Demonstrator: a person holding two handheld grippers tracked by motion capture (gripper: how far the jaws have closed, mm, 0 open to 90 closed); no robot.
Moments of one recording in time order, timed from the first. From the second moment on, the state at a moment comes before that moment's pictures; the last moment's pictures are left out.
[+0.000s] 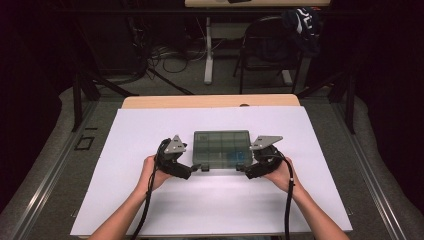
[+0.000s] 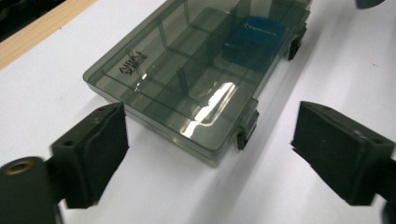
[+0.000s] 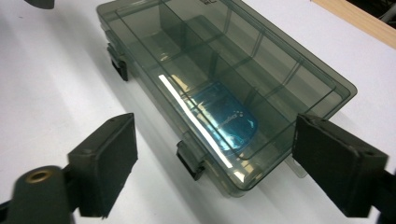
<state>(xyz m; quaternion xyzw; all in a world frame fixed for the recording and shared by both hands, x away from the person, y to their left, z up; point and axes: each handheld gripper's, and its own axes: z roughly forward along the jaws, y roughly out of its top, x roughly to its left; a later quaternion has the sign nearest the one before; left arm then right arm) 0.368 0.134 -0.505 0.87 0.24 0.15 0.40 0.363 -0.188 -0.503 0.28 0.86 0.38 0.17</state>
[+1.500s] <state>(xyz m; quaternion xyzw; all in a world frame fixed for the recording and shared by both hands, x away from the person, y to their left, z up) 0.289 0.203 -0.543 0.86 0.30 0.18 0.36 0.277 -0.225 -0.517 0.33 0.83 0.40 0.21</state>
